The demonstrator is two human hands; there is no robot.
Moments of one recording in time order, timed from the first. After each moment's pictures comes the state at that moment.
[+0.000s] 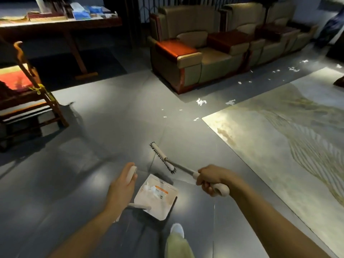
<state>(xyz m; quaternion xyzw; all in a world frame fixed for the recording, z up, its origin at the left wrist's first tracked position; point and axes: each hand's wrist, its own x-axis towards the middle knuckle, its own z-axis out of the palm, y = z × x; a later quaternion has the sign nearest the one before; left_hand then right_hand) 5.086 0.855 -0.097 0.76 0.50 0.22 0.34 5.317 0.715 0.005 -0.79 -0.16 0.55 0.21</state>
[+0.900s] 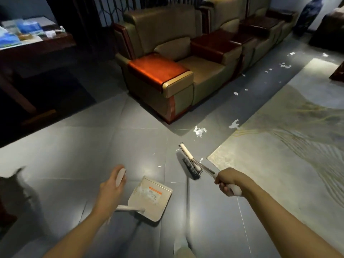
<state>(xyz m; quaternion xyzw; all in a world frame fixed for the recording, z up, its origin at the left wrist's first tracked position) 5.480 1.460 -0.095 0.81 0.43 0.13 0.37 5.745 1.217 -0.041 -0.81 0.06 0.48 0.34</state>
